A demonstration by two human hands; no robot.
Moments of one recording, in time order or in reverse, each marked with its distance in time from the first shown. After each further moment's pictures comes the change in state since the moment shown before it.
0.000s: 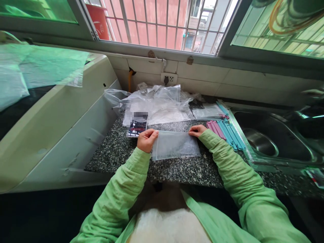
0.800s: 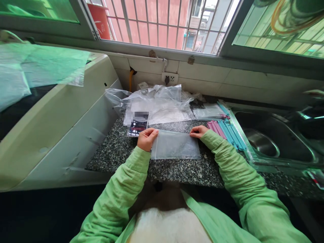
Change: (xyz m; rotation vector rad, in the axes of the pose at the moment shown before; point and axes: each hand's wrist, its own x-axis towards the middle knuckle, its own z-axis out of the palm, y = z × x) left_hand 0.004 0.004 0.000 -0.127 -0.028 -0.113; right_hand -0.003 -0.001 -0.004 -0.025 -0.079 0.002
